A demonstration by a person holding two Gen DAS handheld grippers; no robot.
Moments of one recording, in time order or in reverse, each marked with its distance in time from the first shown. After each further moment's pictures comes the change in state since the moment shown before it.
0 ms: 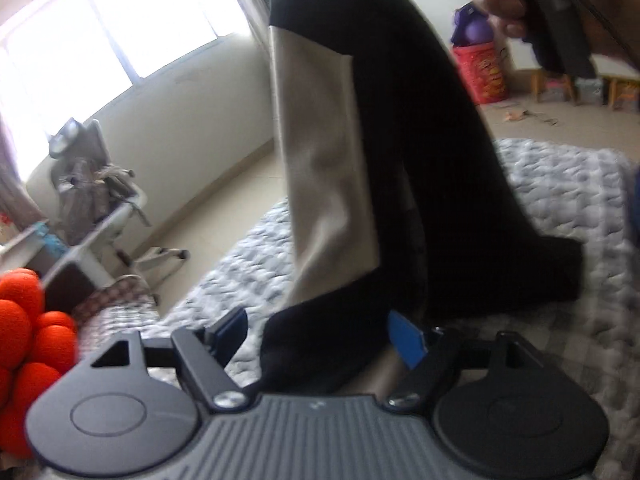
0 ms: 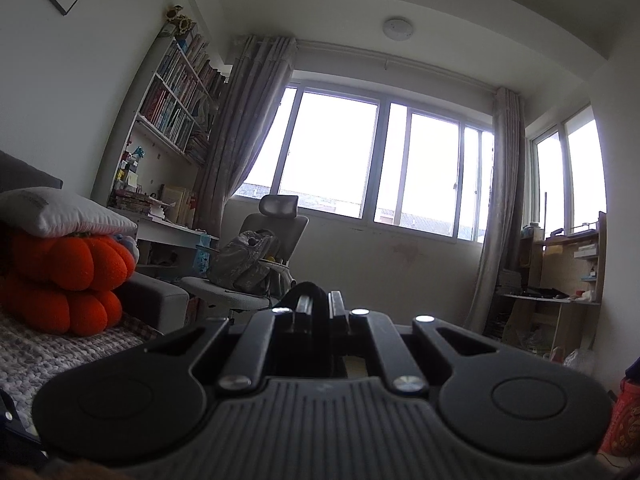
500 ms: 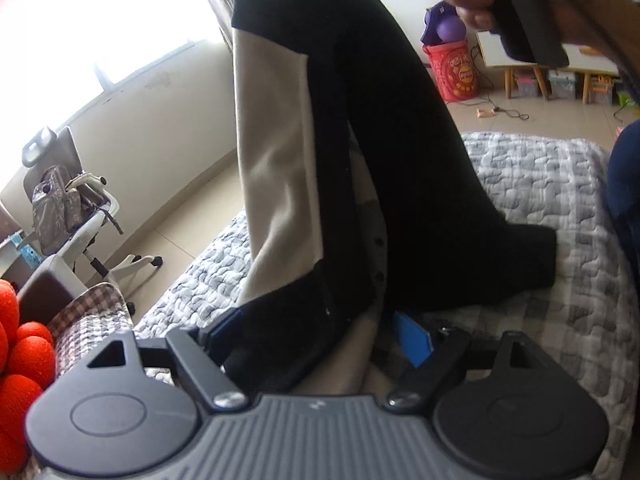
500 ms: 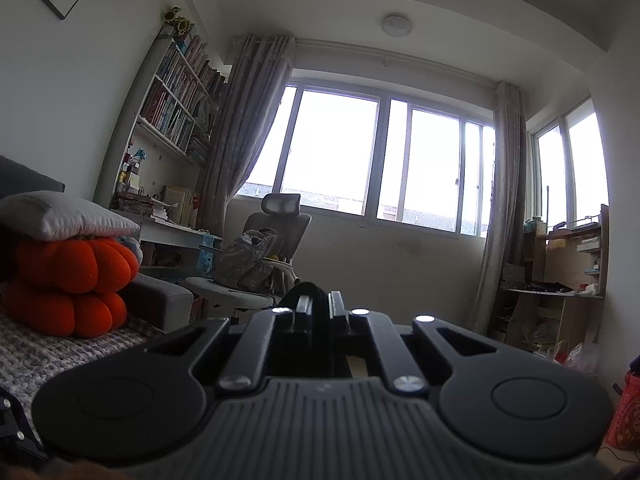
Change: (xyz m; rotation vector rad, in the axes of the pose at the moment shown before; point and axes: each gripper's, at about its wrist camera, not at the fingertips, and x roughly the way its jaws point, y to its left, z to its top) left arm 0.007 -0.011 -0.007 0.046 0.002 -0.025; right arm -0.006 0.005 0.005 0.019 0.009 0.007
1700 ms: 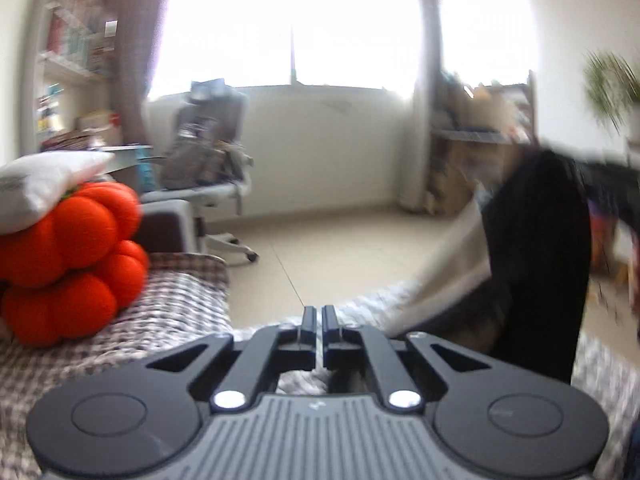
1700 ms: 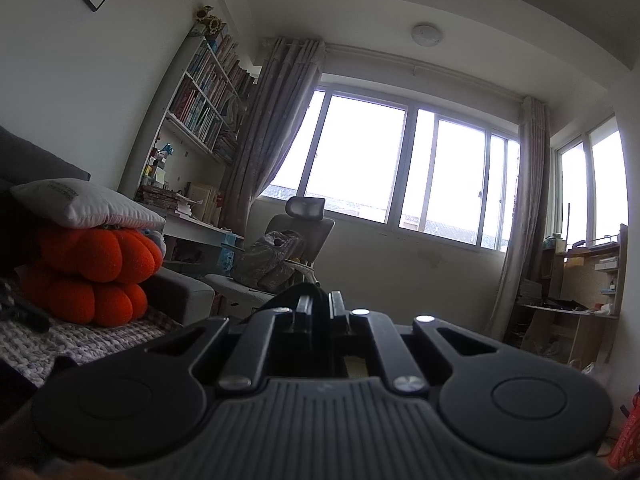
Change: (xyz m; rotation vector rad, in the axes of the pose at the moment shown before) left arm -0.087 0.100 -0.008 -0.611 -0.201 0.283; right arm -0.003 0.019 -0.001 -0.064 -0.015 0.072
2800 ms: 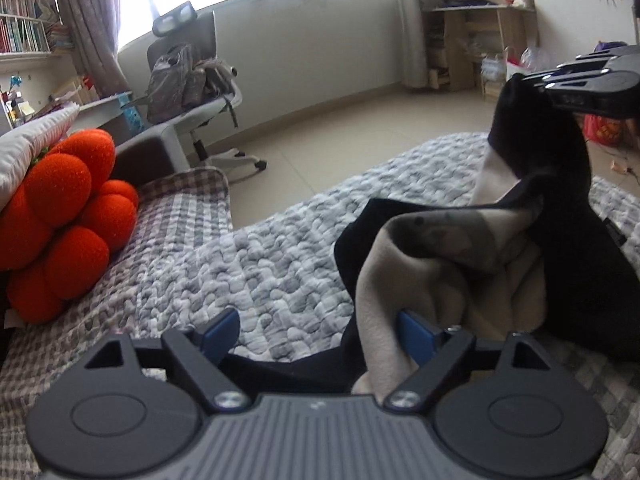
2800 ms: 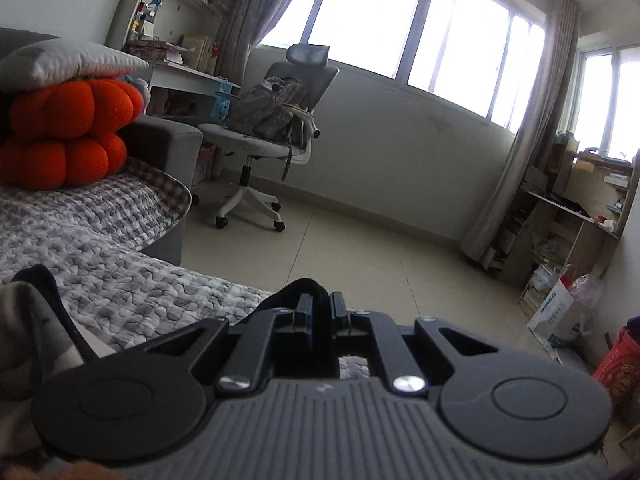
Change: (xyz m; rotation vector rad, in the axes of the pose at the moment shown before) left arm 0.071 -0.031 -0.048 0.242 0.356 0.071; right arm 0.077 -0.009 -0.069 -0.035 0.484 -0.008
